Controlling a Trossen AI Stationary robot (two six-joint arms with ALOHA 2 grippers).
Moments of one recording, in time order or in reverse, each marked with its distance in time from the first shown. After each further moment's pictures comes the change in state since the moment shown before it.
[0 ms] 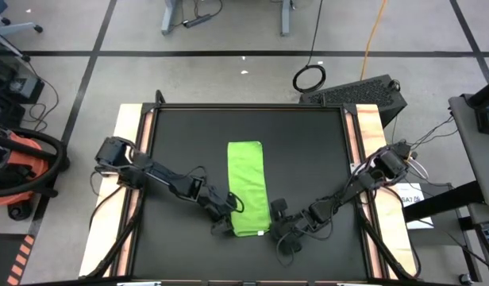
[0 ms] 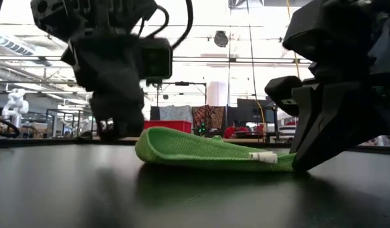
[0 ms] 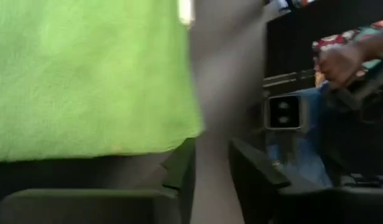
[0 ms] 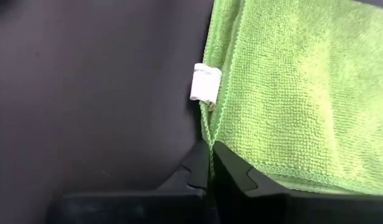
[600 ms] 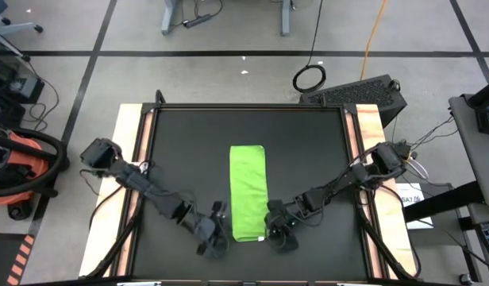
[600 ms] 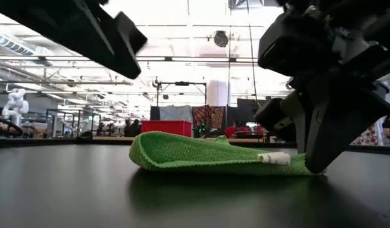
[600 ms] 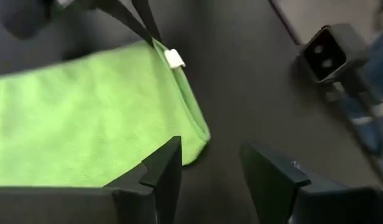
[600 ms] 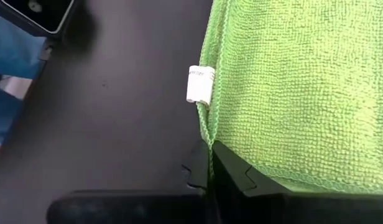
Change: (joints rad) left arm -0.280 -0.115 0.167 -0.392 -0.608 0.608; right arm -0.142 0.000 0.000 0.039 -0.434 0.130
